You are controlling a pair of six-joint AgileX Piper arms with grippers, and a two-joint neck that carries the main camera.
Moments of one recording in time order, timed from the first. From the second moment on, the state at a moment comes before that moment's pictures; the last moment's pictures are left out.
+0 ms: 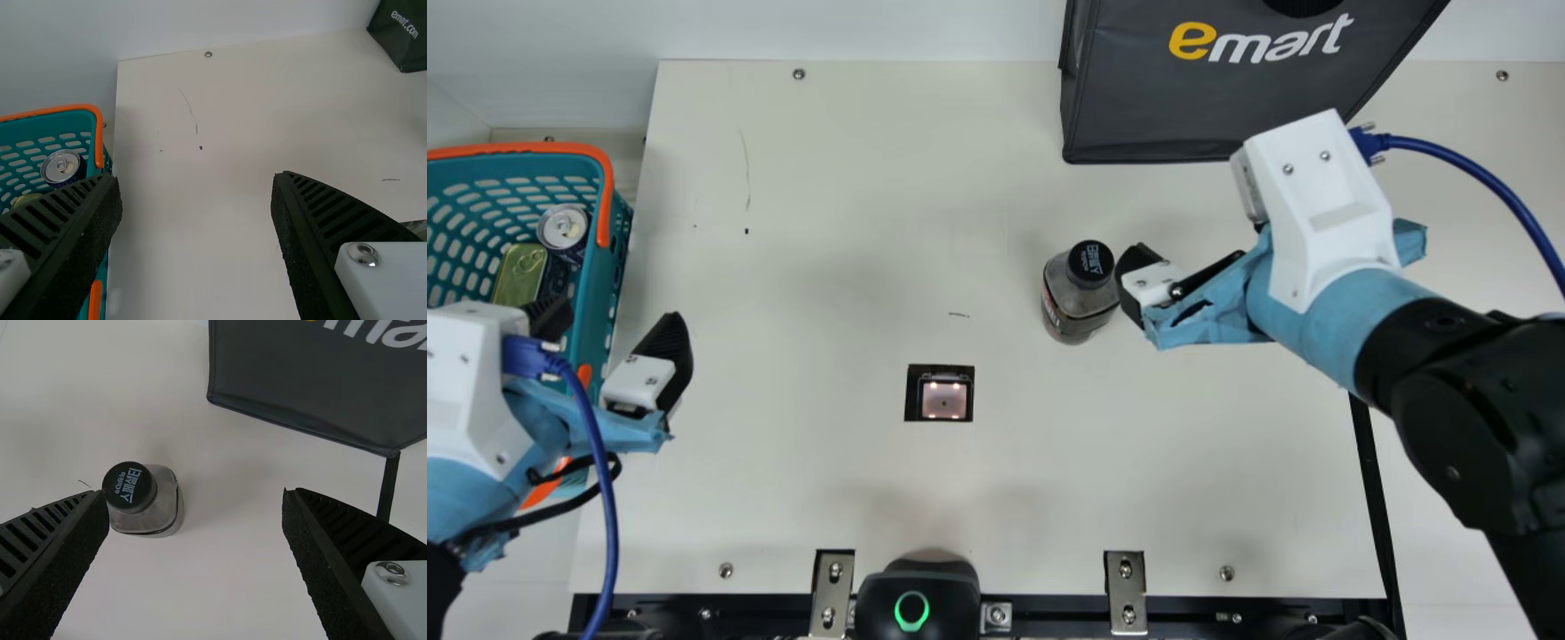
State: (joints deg) left arm 0.2 39.7 -34.5 -14.8 35.2 19.1; right arm 24.9 66.4 -67.8 -4.4 52.0 3.8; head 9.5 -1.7
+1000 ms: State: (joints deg) left arm 0.2 39.7 -34.5 -14.8 35.2 19.1; right arm 35.5 78.3 -70.2 -9.5 49.6 13.3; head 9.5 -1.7
